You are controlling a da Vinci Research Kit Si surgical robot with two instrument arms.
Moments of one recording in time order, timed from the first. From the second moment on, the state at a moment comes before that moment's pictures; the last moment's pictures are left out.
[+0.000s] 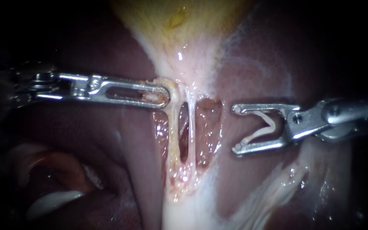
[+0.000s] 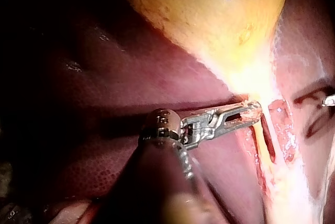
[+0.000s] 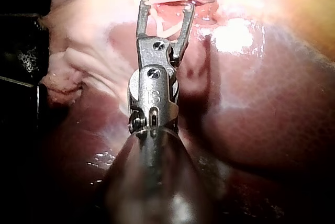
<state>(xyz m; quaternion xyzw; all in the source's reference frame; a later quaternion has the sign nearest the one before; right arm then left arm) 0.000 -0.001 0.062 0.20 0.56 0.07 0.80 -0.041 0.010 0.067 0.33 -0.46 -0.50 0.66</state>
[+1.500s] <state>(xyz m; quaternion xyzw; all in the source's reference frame) 0.011 -0.006 0.071 0.22 0.56 0.07 0.80 -0.039 0.010 0.060 0.34 -0.46 -0.50 0.65</state>
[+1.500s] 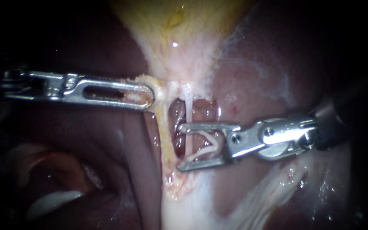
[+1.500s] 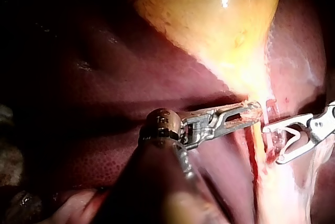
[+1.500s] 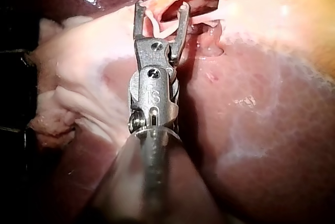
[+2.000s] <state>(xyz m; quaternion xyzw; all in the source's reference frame) 0.015 -0.008 0.074 0.28 0.55 0.06 0.79 -0.039 0.010 0.060 0.34 -0.46 -0.50 0.65</state>
